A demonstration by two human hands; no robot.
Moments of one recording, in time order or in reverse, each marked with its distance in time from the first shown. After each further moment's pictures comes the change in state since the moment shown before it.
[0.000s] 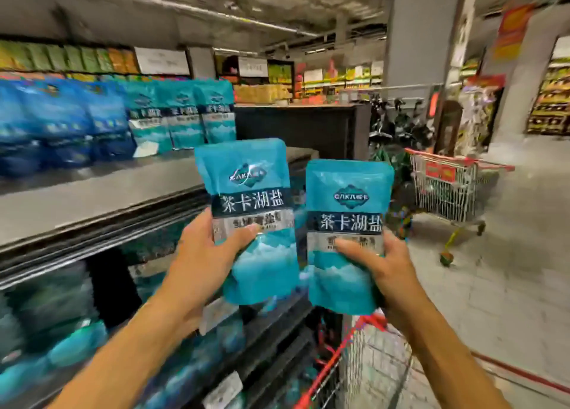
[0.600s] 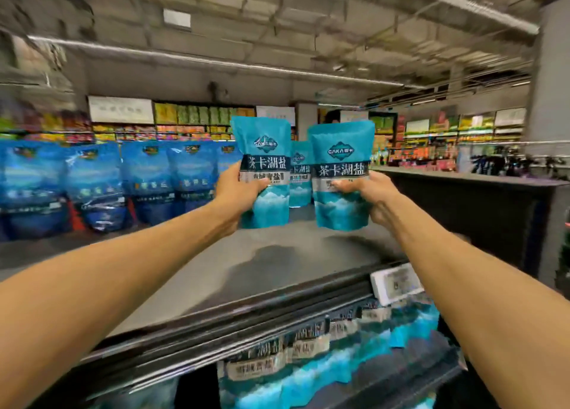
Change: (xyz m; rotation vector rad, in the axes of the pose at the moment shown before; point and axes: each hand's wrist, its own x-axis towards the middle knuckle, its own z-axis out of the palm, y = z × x) left_hand 0.258 0.008 -0.166 0.146 0.501 0.040; right_hand 0.314 -0.043 0.239 0.077 -0.317 0.078
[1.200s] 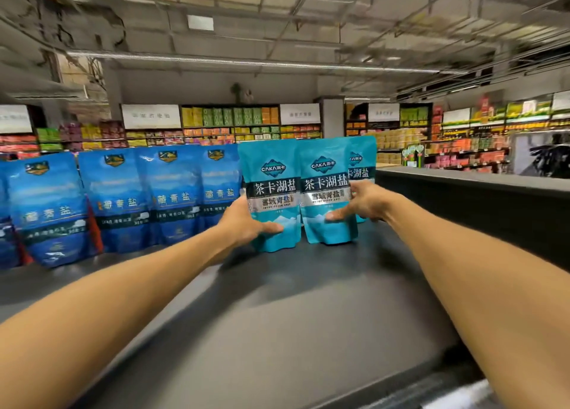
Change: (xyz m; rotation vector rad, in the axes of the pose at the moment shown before) left_hand 0.124 -0.105 0.032 0.444 -0.170 -0.082; right_hand 0.179 0.060 0.003 -0.531 -0.363 0.134
